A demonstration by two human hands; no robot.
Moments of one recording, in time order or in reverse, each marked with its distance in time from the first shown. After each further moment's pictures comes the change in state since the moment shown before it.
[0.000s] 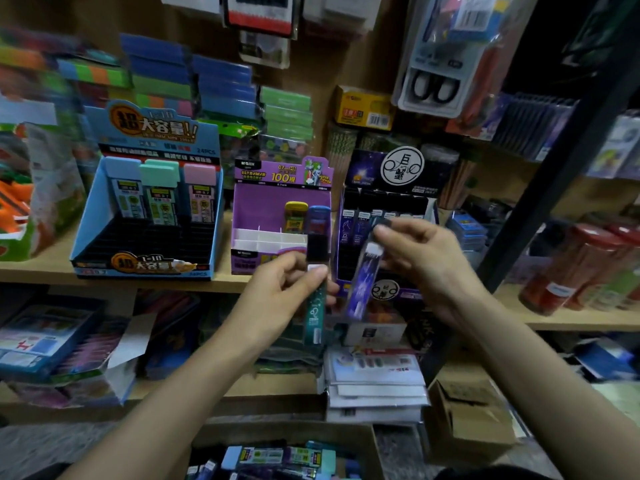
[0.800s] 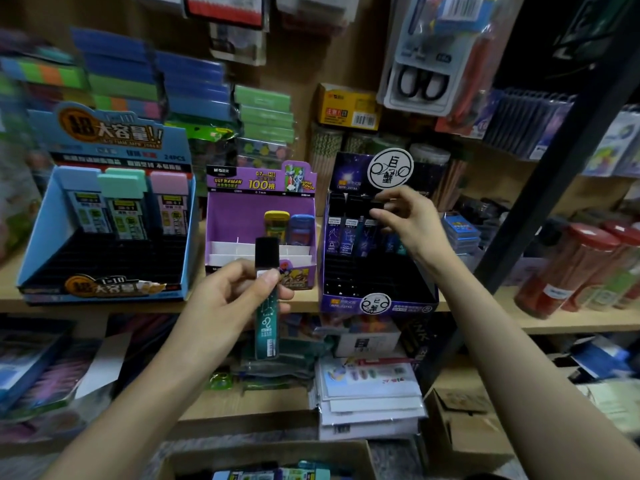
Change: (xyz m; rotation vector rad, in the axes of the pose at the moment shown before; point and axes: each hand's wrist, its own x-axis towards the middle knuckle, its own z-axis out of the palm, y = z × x) left_hand 0.006 0.007 -0.017 0.036 0.160 -0.055; right_hand 0.116 0.036 -0.039 -0.480 0.093 -0.336
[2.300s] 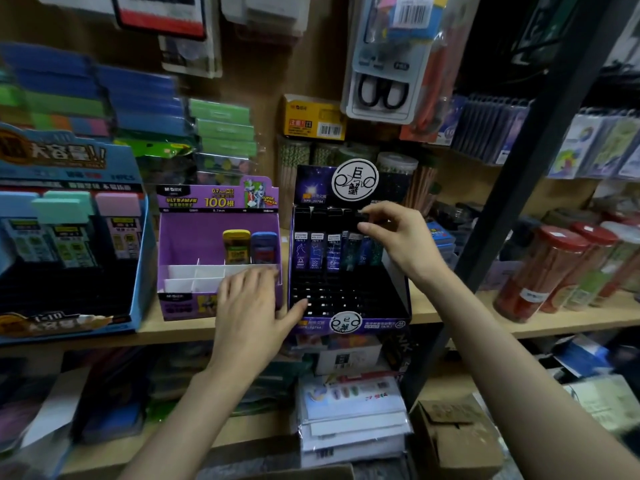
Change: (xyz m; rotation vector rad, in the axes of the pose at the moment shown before) left_hand 0.068 -0.063 0.052 1.263 0.148 0.341; right_hand -0.010 -0.003 -0.029 -0.145 -0.004 -0.071
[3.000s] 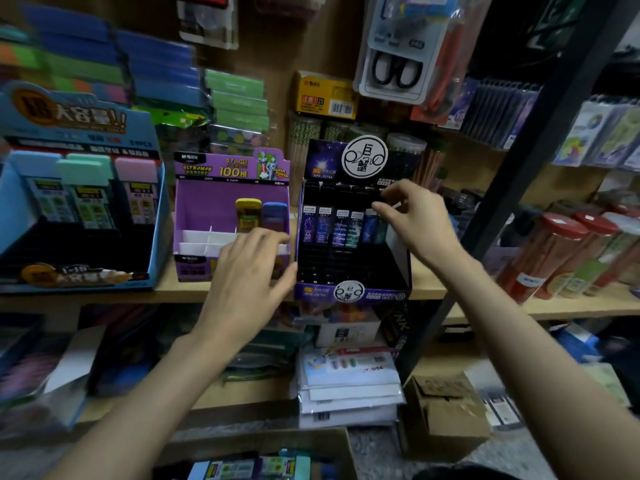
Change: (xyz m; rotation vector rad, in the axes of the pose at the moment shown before) left_hand -0.017 -0.003 -0.036 -0.170 0.127 0.192; right_hand -0.015 -0.014 -0.010 -0.381 0.035 0.022
